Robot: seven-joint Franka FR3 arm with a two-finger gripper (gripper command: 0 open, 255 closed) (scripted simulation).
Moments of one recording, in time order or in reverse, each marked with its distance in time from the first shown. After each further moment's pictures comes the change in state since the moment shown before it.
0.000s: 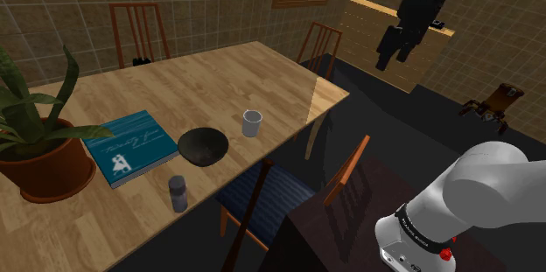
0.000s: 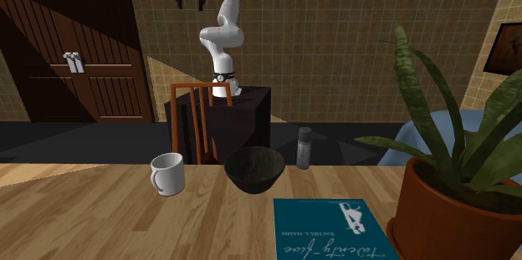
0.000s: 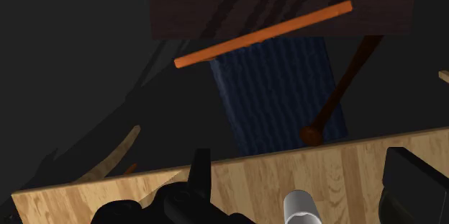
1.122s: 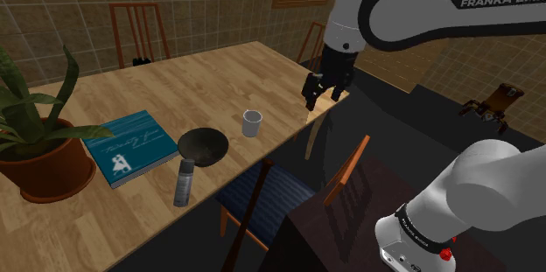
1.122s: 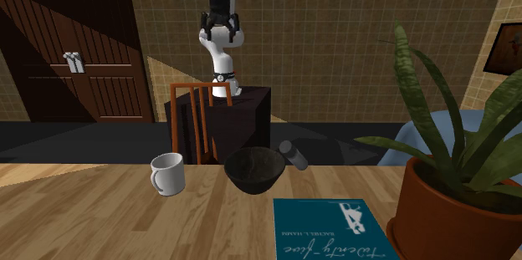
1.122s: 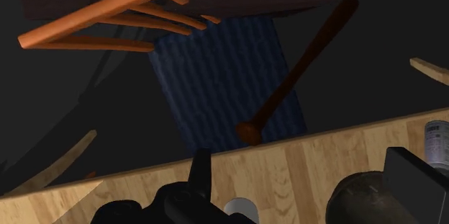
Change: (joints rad) arm 0.077 0.243 0.238 -0.127 0.166 0.364 0.291
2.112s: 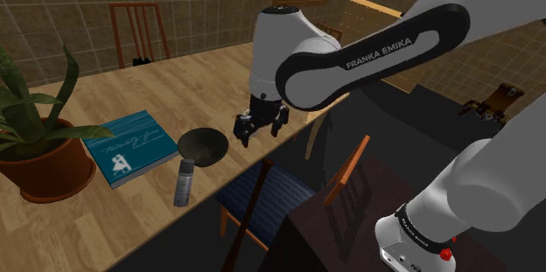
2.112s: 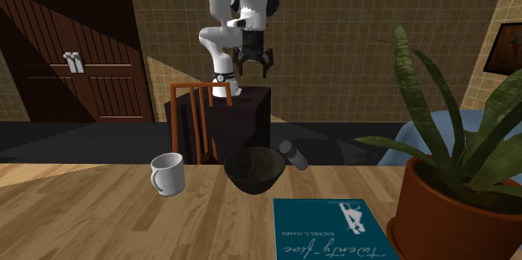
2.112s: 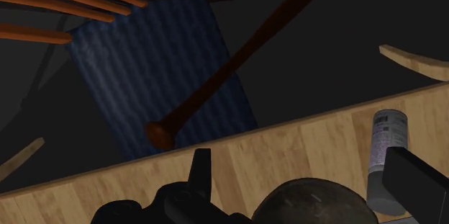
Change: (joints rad) arm 0.026 0.506 0.219 0.142 -0.087 0.356 0.348
